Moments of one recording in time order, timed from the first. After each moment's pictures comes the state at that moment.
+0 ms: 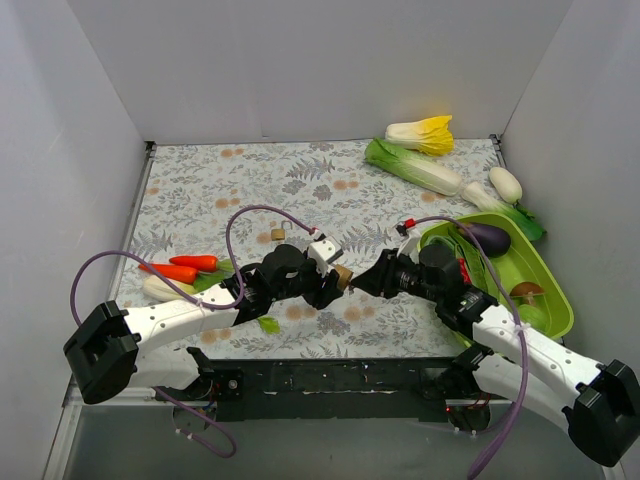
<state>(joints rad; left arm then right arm) -0.95 1.22 0.67 0.10 0.13 -0.12 0.70 0.85 0.45 0.05 -0.32 0.71</state>
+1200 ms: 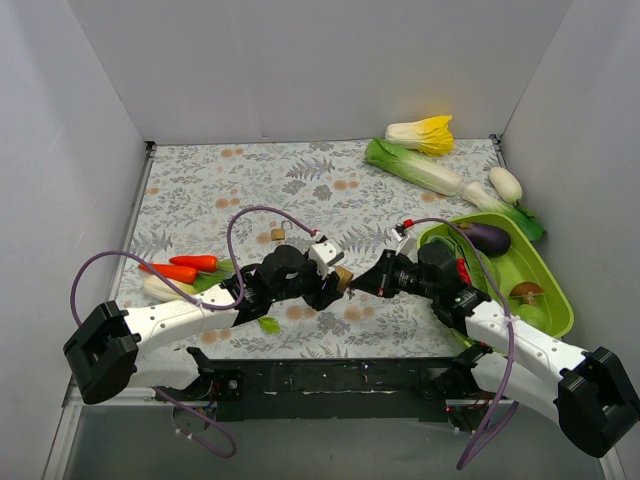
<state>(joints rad) -0.95 1.22 0.66 0.10 0.14 -0.10 0.65 0.94 0.41 0.17 -0.44 0.80</state>
